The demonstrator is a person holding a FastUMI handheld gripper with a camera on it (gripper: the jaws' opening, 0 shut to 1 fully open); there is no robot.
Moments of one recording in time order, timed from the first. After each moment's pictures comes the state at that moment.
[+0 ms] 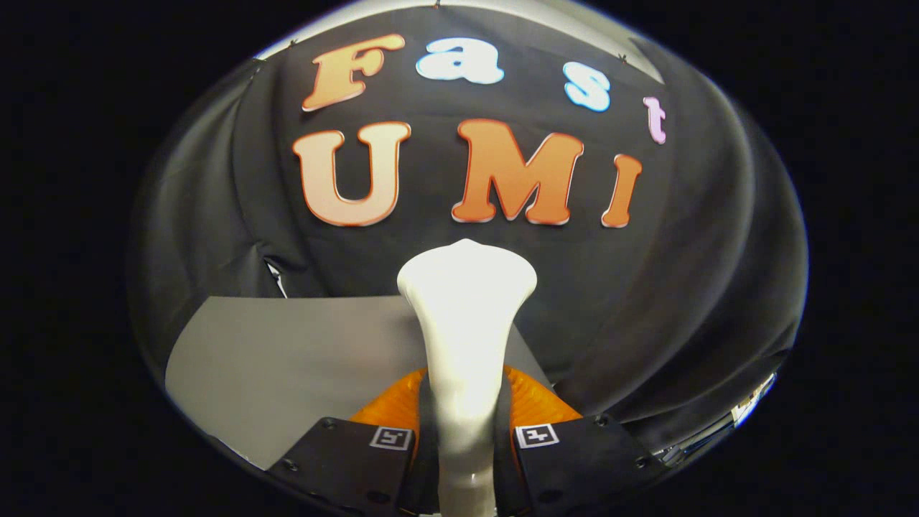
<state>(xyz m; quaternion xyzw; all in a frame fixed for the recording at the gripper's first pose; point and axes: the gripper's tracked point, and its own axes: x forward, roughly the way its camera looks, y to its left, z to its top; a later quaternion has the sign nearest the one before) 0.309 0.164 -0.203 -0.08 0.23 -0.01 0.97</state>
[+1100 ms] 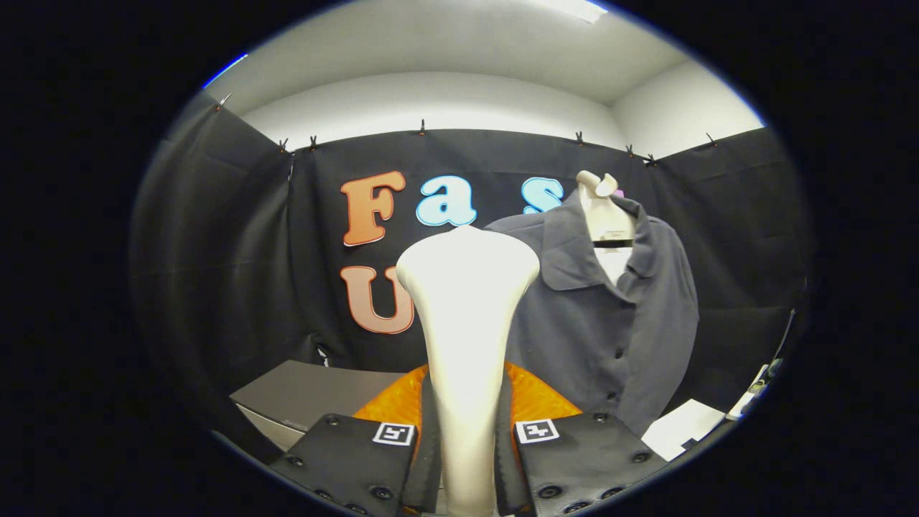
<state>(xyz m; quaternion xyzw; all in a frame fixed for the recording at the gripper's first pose) 0.092 0.053 0.010 -0.04 0.01 0.04 1.00</state>
